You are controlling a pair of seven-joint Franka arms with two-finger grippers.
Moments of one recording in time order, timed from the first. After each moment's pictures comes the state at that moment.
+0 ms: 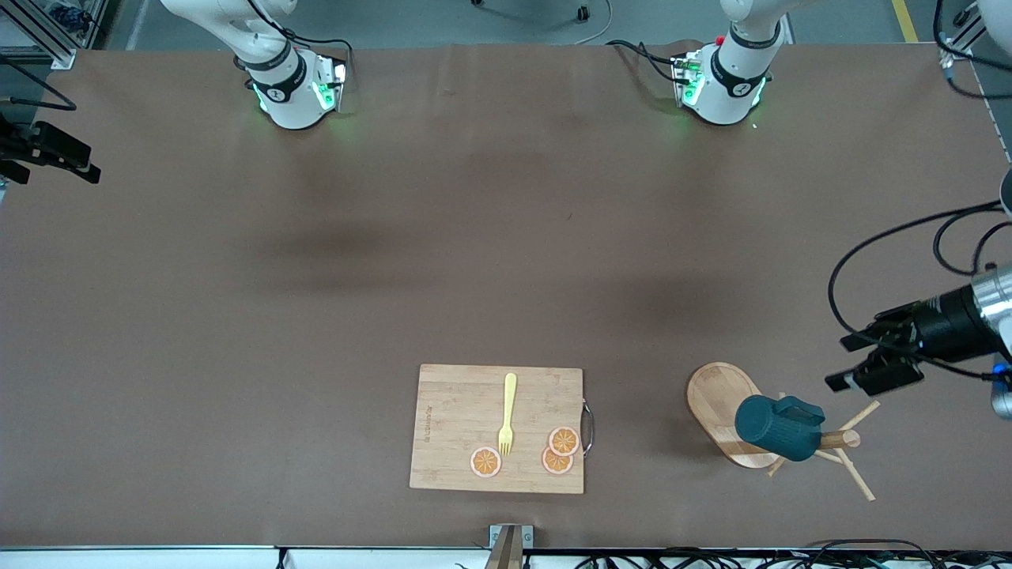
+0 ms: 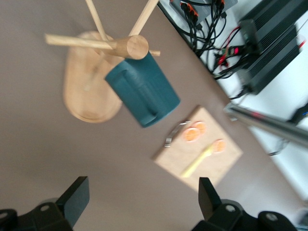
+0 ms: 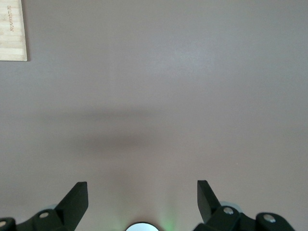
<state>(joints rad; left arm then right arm) 0.36 0.44 -0.47 -1.29 -0.20 1.84 -0.65 0.00 -0.10 -0.09 -1.62 -0.01 1.46 -0.09</state>
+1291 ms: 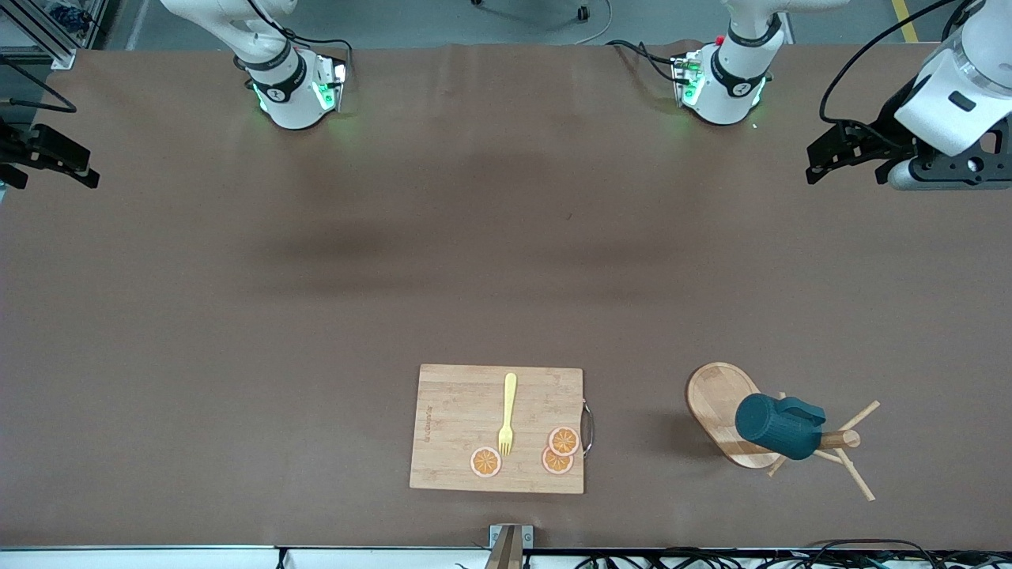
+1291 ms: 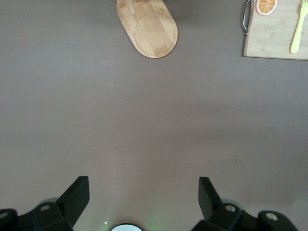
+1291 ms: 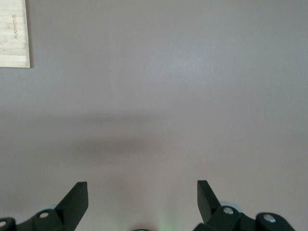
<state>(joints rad) -0.07 -0.11 -0.07 -1.67 -0.05 1.54 -0.15 0.00 -0.10 -0.08 -1.62 -0.01 1.49 -0.09</state>
